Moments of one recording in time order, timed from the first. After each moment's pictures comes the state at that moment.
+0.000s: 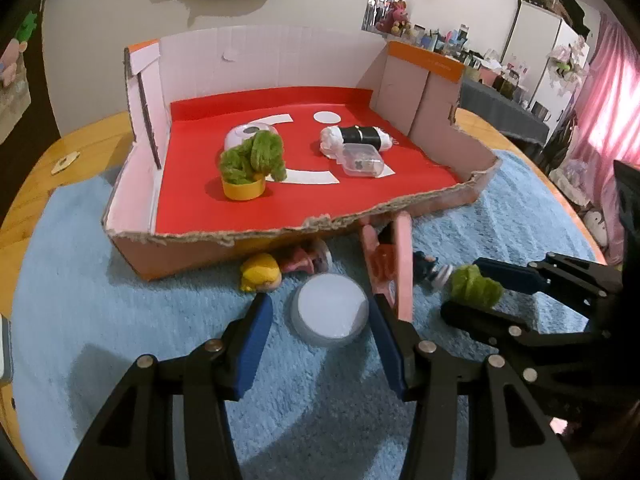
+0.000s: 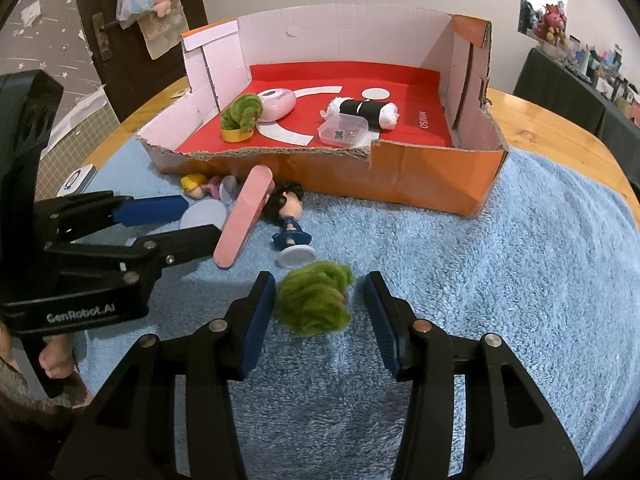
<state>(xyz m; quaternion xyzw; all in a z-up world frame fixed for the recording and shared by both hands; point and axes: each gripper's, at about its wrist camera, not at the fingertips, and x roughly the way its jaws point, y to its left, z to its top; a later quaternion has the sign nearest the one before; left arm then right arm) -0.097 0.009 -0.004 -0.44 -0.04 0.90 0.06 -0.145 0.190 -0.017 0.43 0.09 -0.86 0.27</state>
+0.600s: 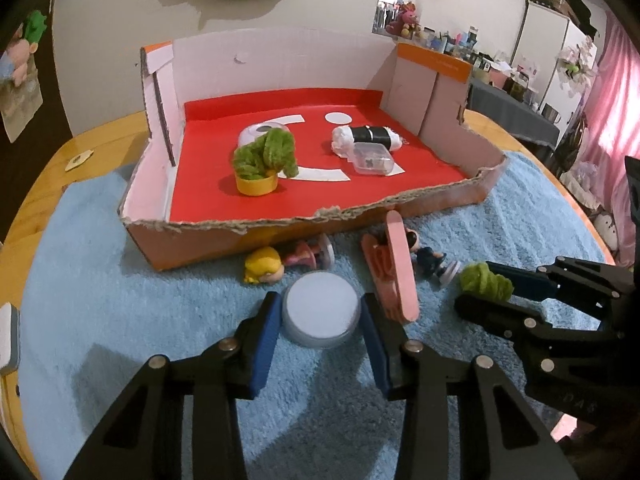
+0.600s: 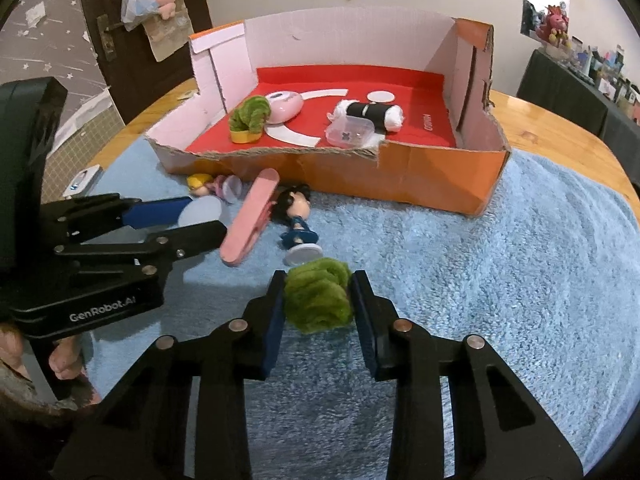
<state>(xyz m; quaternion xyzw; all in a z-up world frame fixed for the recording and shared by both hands) -0.088 0.007 -0.004 -0.43 -0.05 0.90 0.04 -0.139 0.190 -0.013 0.42 0.09 -0.86 0.28</state>
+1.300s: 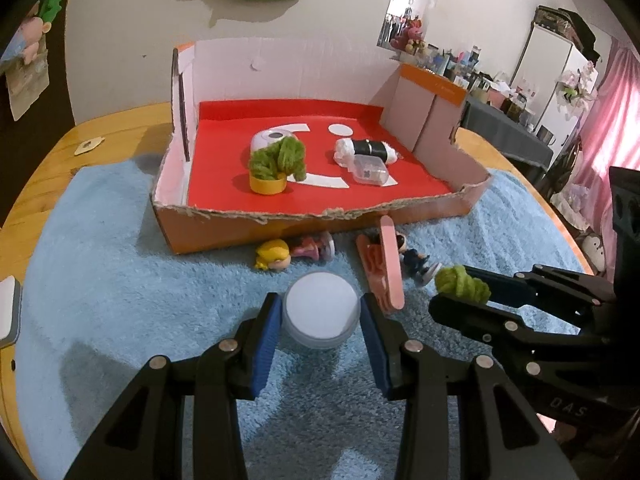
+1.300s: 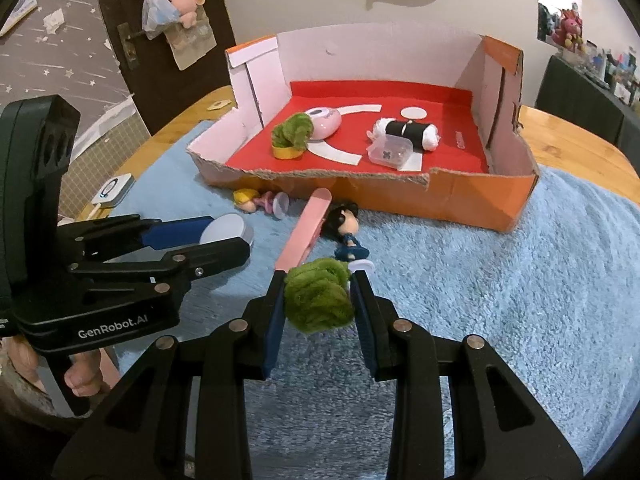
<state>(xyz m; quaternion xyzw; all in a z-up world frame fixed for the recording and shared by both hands) -0.069 -0.002 0.008 -0.42 -0.08 0.90 0.05 -0.128 0.175 0.000 0.41 0.07 -0.85 0.32</state>
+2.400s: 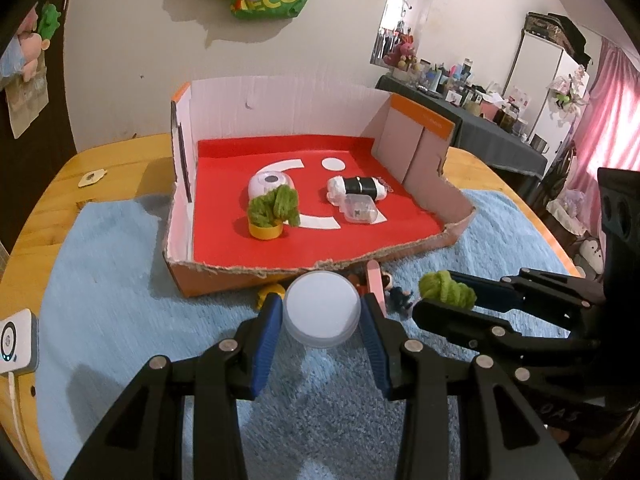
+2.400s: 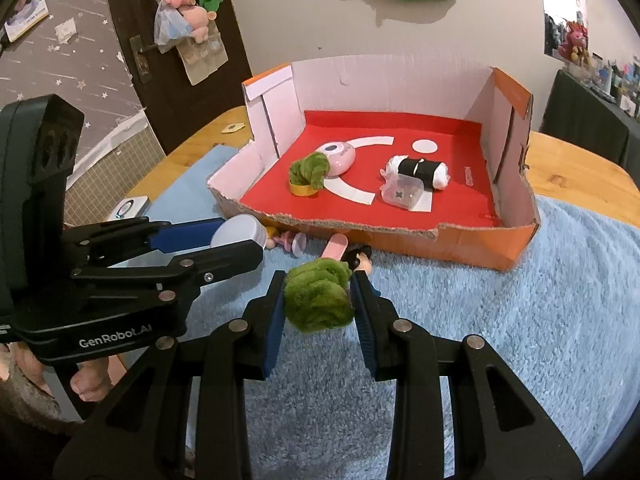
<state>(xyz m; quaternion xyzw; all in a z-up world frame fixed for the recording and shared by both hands) -0.073 -0.003 0.038 -0.39 -0.08 0.92 0.05 -0.132 0.169 0.024 0.39 0.06 -0.86 0.34</state>
